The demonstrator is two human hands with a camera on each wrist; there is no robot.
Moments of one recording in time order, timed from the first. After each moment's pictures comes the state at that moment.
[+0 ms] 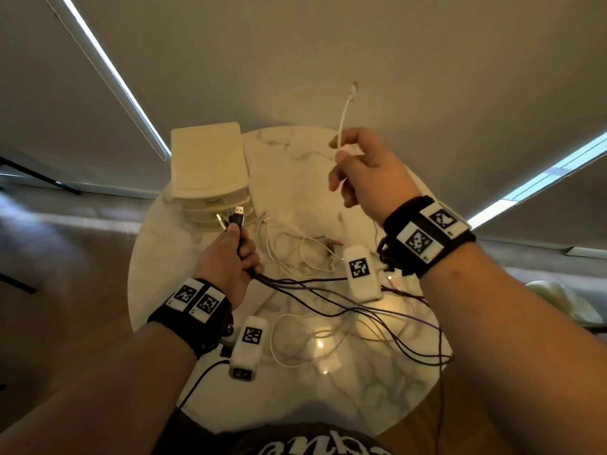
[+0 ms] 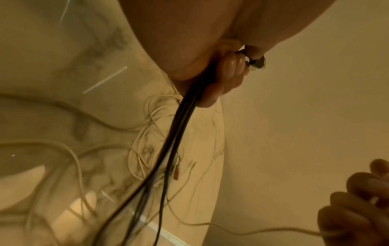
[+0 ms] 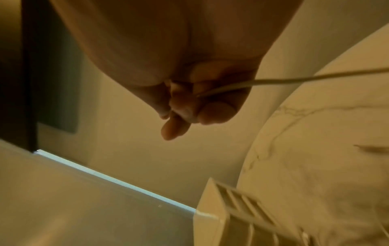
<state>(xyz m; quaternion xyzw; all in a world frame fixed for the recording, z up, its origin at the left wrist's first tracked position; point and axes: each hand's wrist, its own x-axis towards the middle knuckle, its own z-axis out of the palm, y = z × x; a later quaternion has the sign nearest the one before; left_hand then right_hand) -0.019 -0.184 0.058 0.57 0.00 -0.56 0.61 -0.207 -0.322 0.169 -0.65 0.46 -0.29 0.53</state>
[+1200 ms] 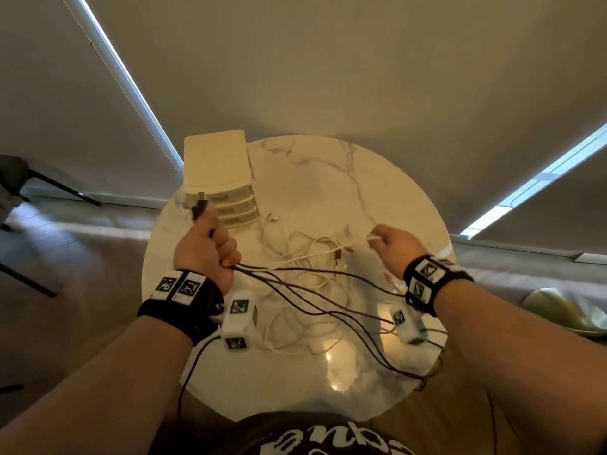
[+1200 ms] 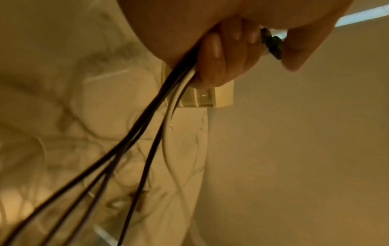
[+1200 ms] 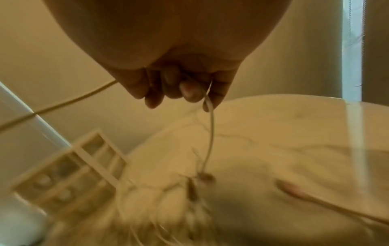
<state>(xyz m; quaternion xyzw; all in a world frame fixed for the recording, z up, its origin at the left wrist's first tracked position) -0.012 -0.155 0.097 0.54 0.02 -0.48 0.69 -0.319 -0.290 0.059 -0.77 0.56 -0.02 0.31</state>
